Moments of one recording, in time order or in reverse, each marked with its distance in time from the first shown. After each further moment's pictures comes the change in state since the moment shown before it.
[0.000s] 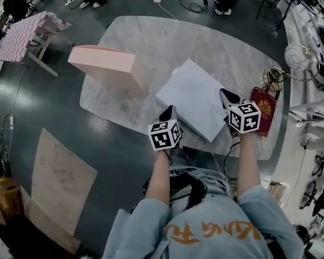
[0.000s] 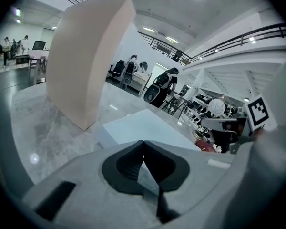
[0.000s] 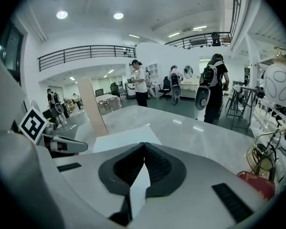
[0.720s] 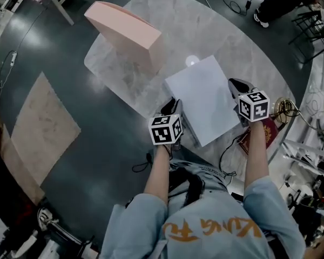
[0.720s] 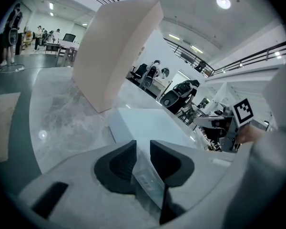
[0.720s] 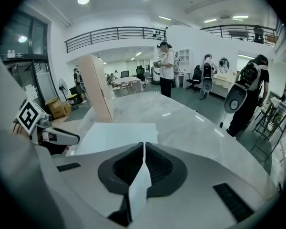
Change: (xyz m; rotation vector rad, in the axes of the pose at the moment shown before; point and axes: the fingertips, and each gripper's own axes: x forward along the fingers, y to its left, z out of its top) left arm 0.009 0.012 -0.025 -0.242 -0.060 0.156; right arm 0.087 -0.021 0.016 -0.261 0.191 0.260
